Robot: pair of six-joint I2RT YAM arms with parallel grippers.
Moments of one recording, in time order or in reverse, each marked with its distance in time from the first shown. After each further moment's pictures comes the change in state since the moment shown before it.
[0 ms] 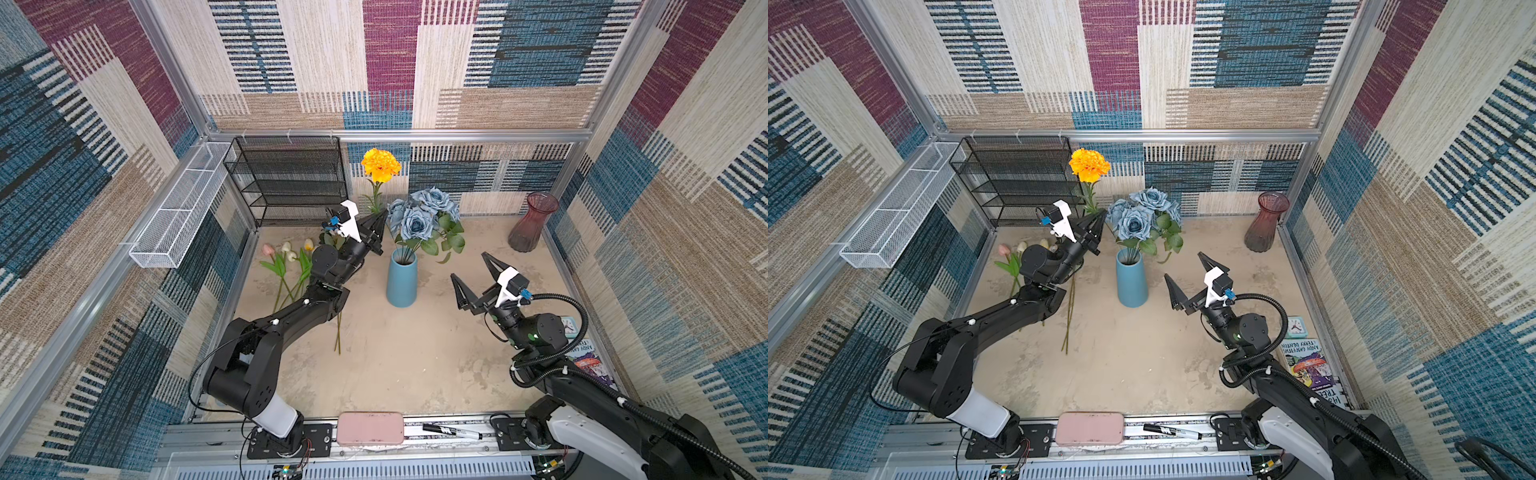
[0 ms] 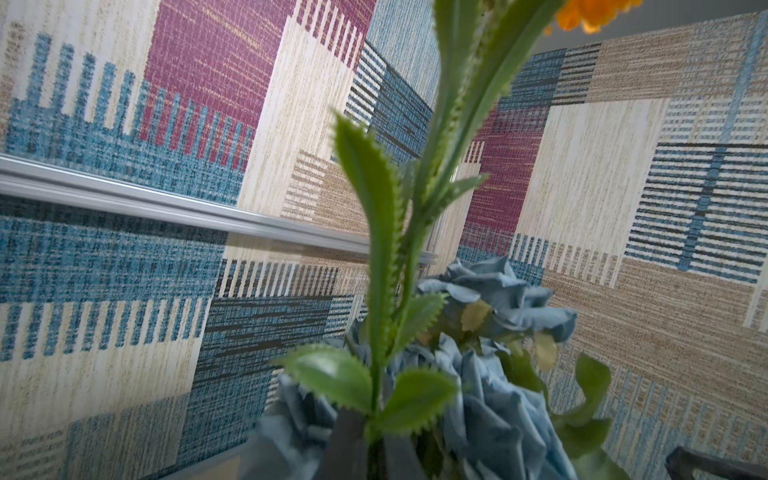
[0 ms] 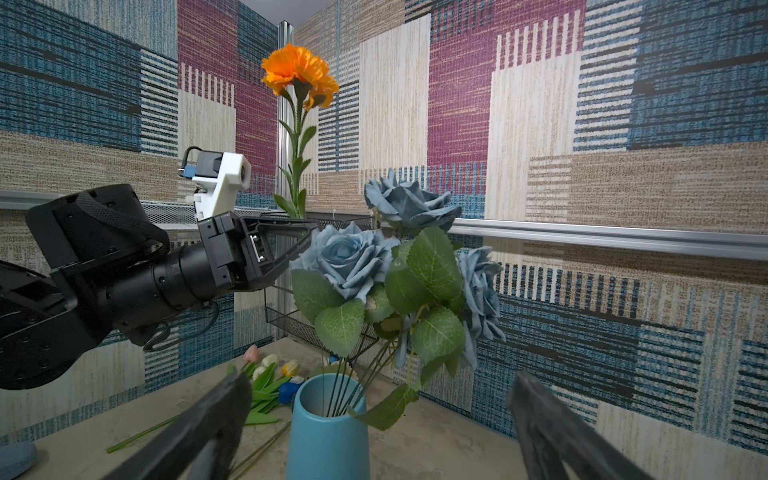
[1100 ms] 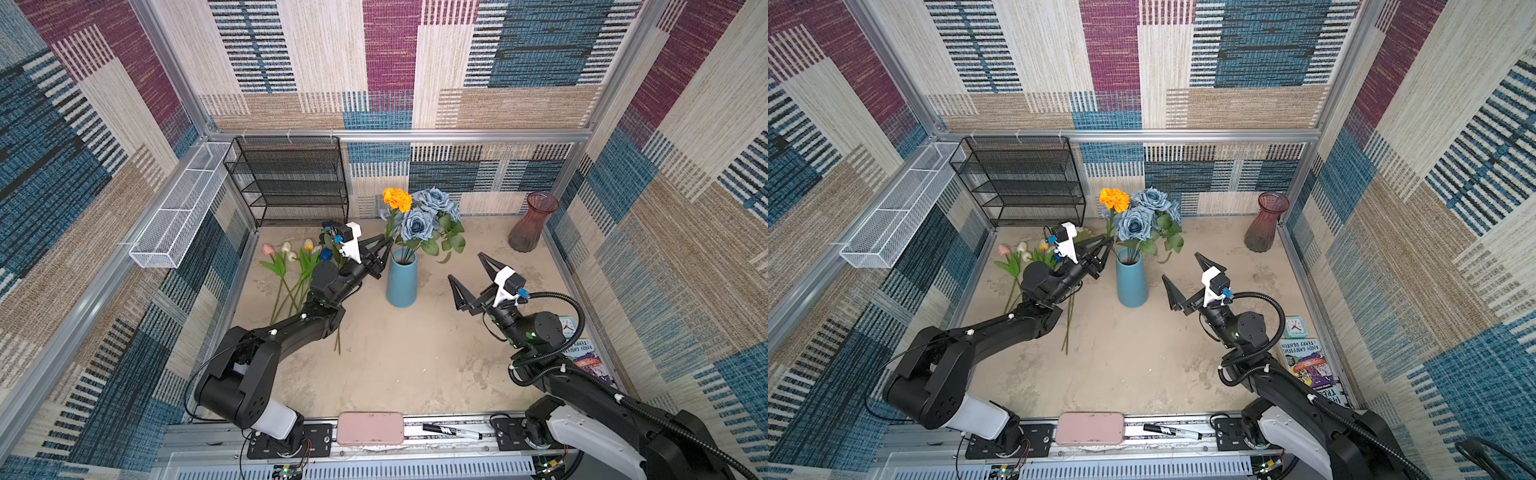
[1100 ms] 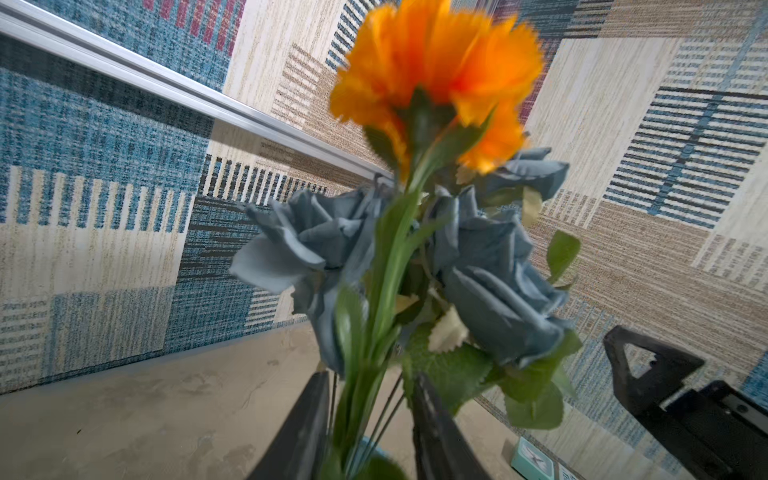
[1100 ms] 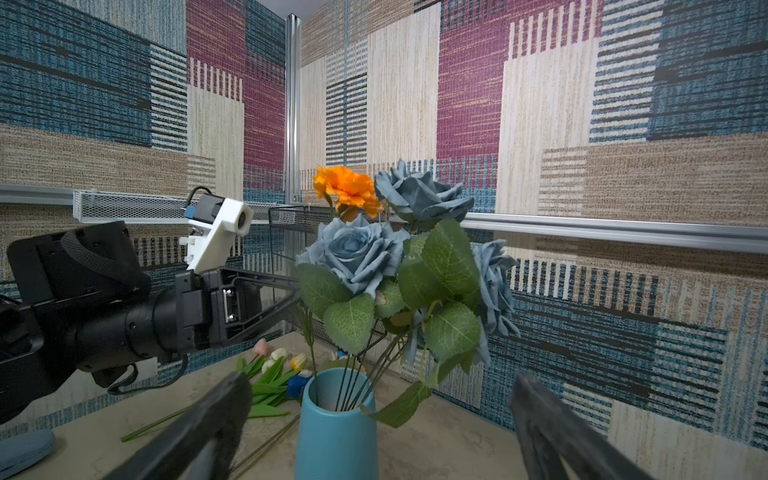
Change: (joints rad) left arm -0.006 -0.099 -0.183 -0.053 0.082 -0.043; right arm 0.000 0.026 0.005 0.003 -0.023 0.009
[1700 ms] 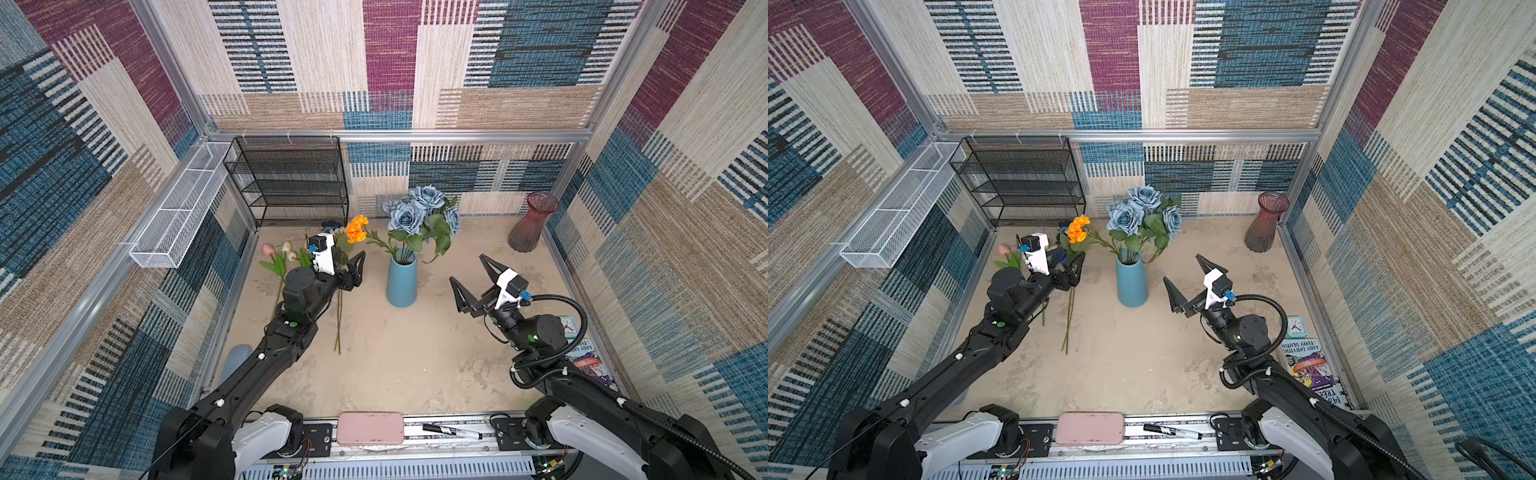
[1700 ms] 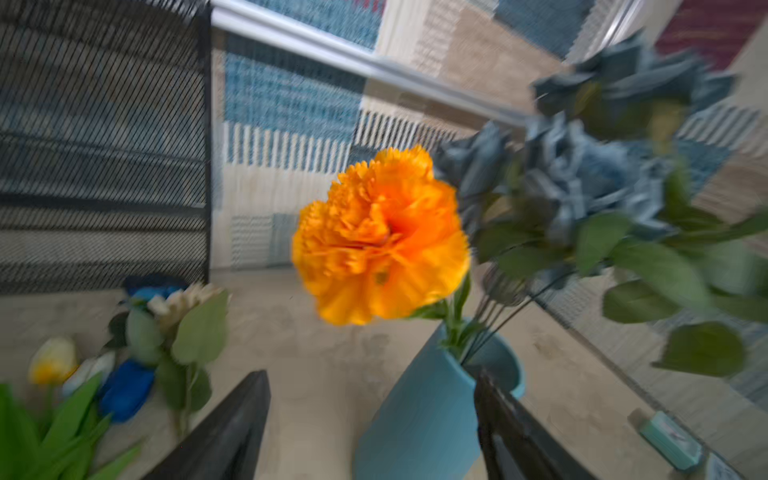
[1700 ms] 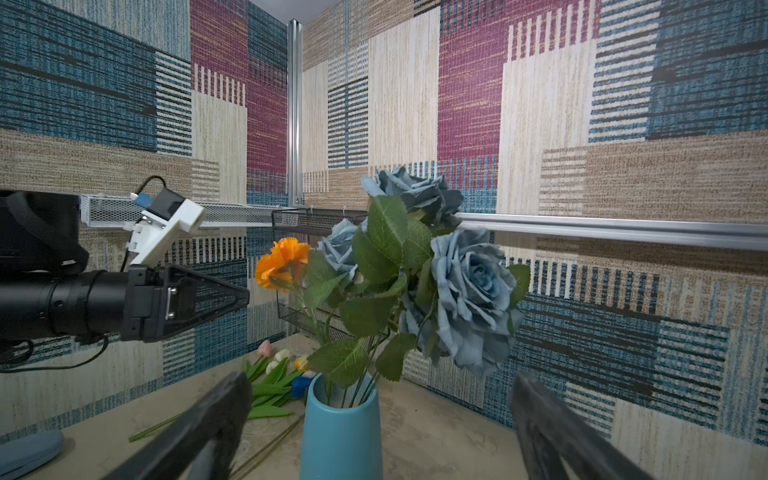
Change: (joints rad) left arm 0.126 -0.350 -0.044 -0.721 -0.260 0.174; right arm 0.000 -0.031 -0.031 0.000 -0.010 0.022
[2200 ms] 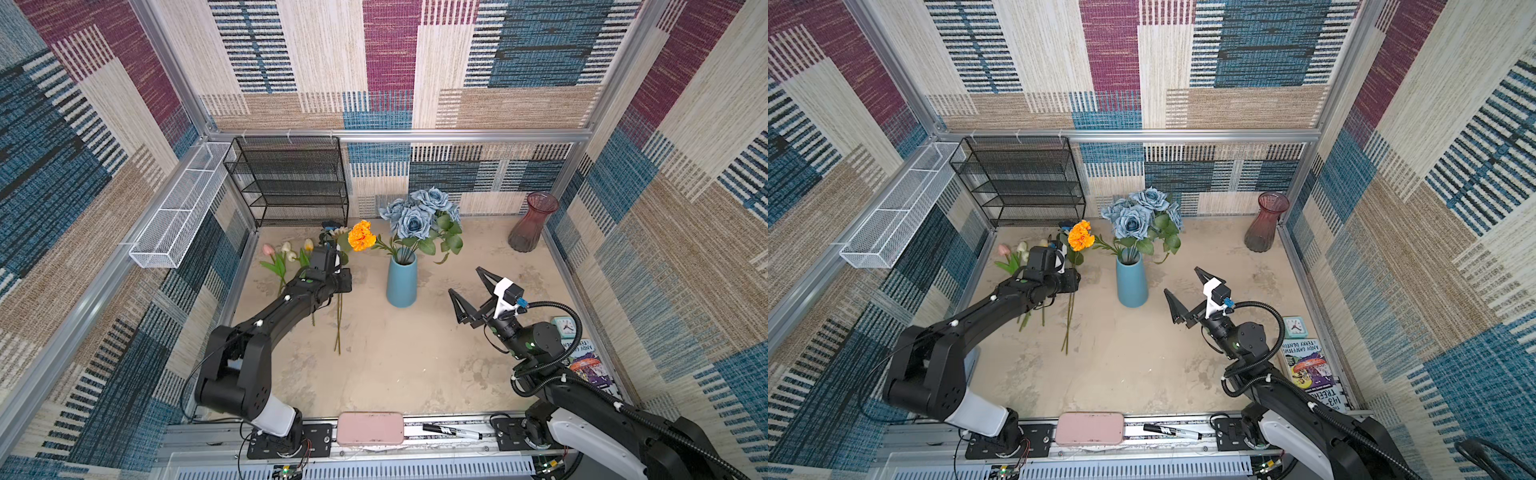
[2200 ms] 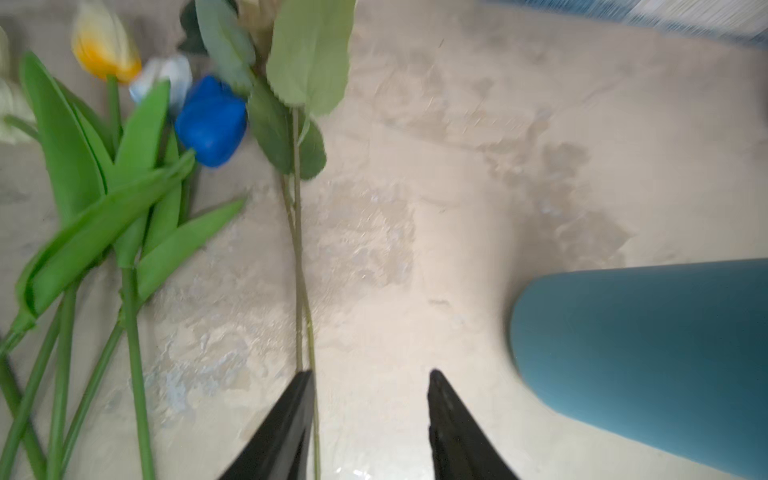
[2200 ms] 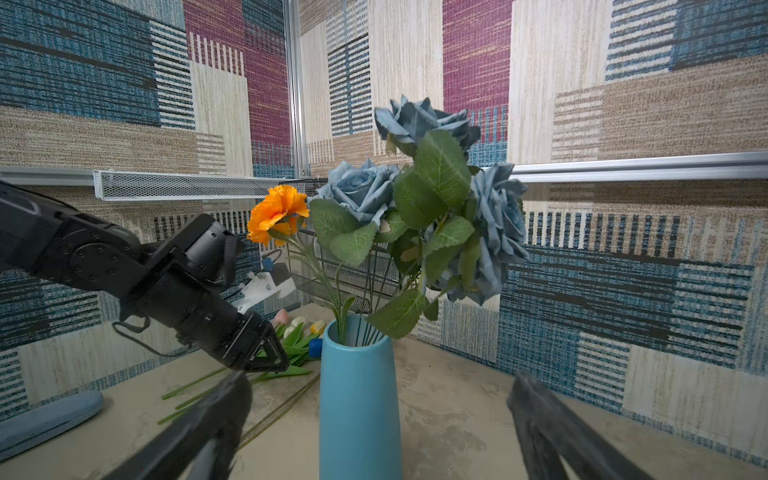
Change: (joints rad) left arm 0.058 0.487 0.345 -0.577 -0.079 0.006; right arm 0.001 -0.030 -0.099 0.000 -0.007 0.037
